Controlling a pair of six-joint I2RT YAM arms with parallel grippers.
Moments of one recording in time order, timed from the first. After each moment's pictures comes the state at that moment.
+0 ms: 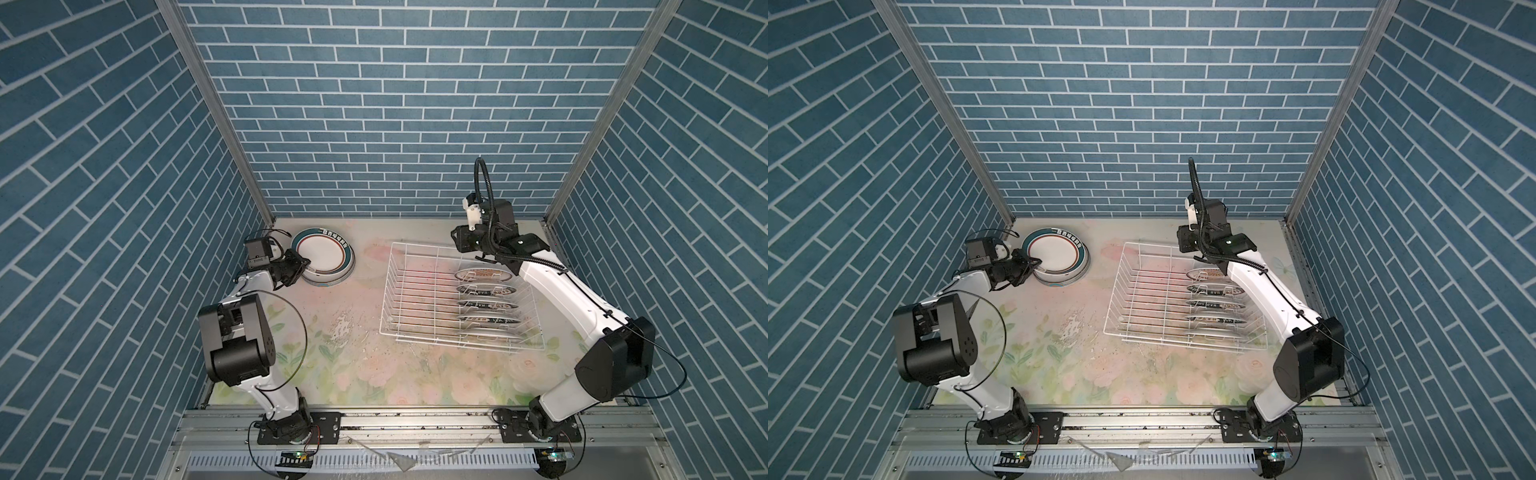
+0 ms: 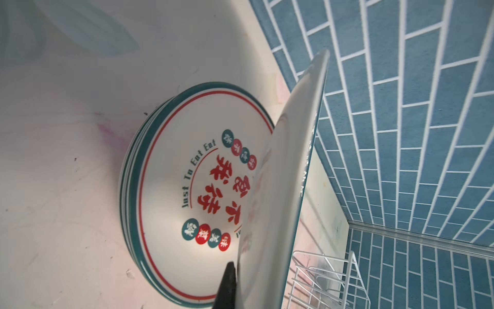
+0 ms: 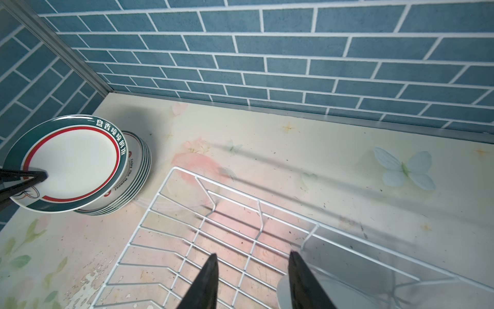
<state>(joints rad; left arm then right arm) 0.30 1.72 1.09 -0.18 0.60 -0.71 0.49 1.57 1.48 -0.52 0.00 0.17</state>
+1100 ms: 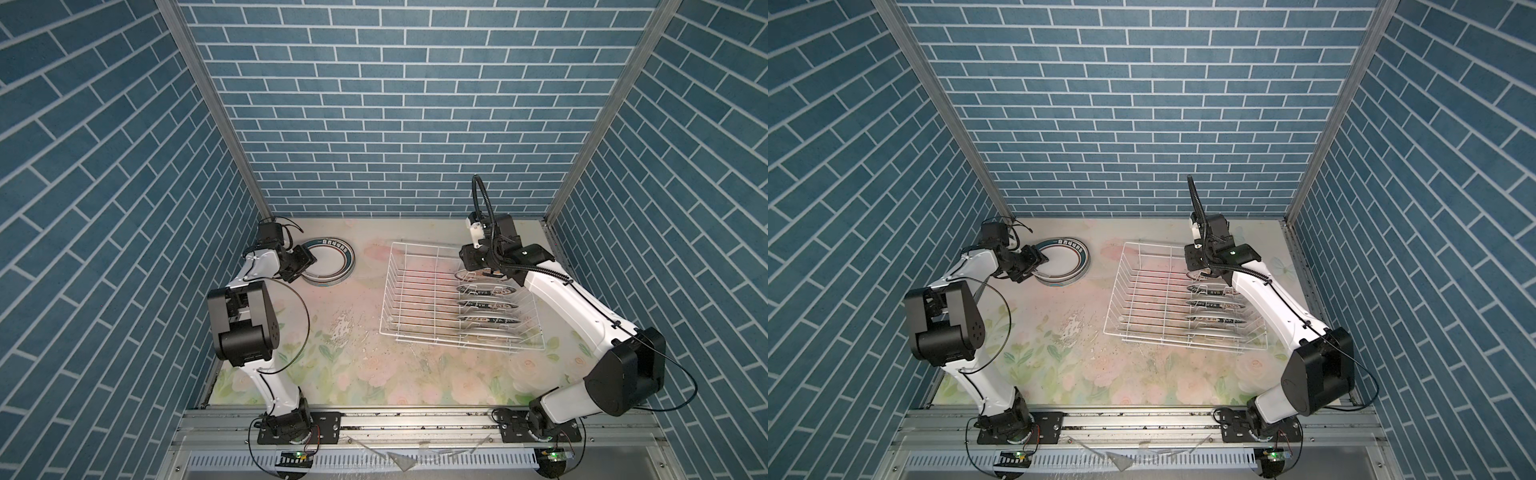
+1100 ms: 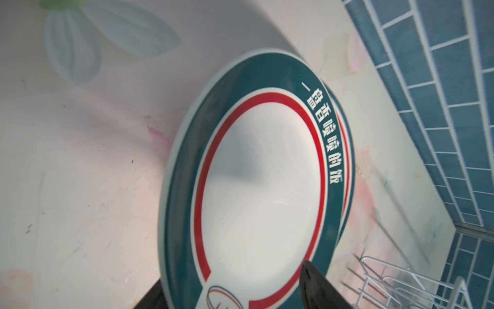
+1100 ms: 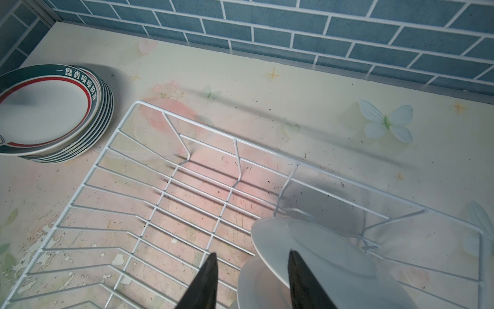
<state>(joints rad) 0.22 1.84 1.35 -0.59 0.34 -0.50 0.48 1.49 1.35 -0.62 0.03 0.11</state>
